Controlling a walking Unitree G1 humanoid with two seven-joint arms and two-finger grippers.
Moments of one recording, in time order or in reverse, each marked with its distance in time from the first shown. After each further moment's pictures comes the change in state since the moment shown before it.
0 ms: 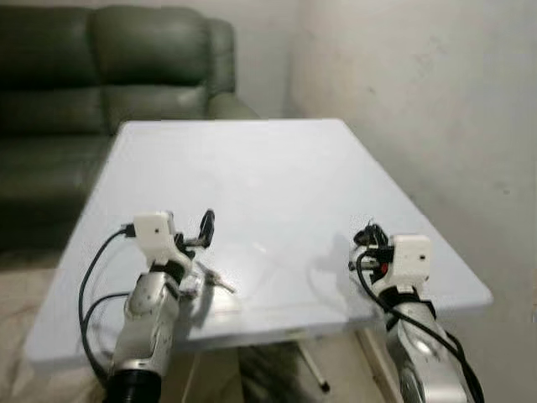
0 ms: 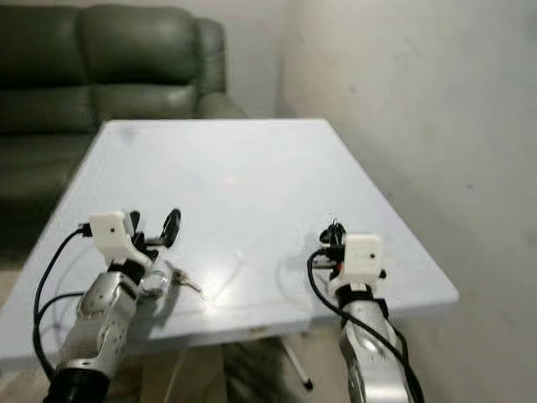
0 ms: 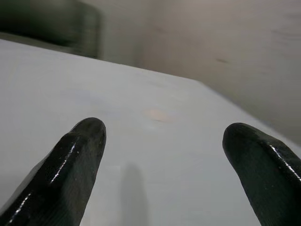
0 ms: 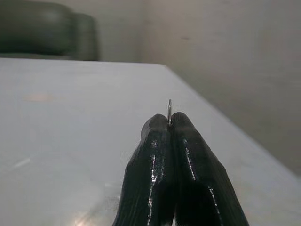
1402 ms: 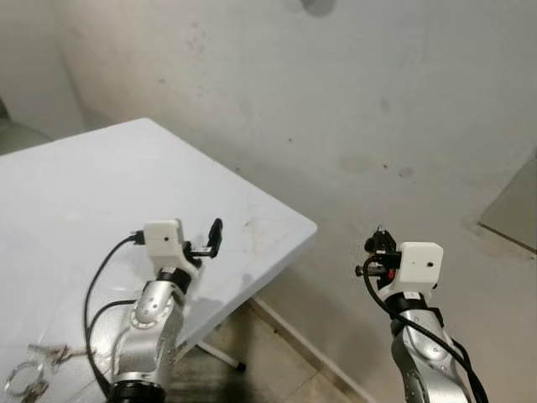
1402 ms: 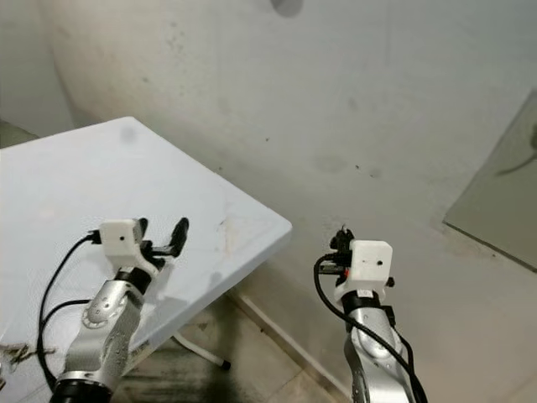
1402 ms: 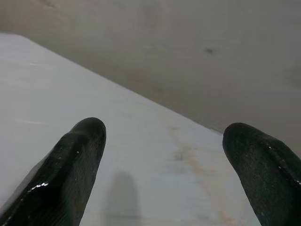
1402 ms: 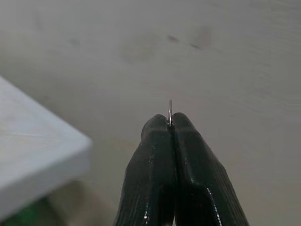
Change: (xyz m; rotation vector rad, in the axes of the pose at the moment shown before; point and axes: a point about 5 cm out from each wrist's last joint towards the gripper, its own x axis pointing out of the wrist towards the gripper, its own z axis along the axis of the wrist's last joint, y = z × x) left arm -0.010 0.004 -0.006 0.031 0.030 0.012; right arm -0.007 -0.004 0.000 -0.003 0.002 -0.034
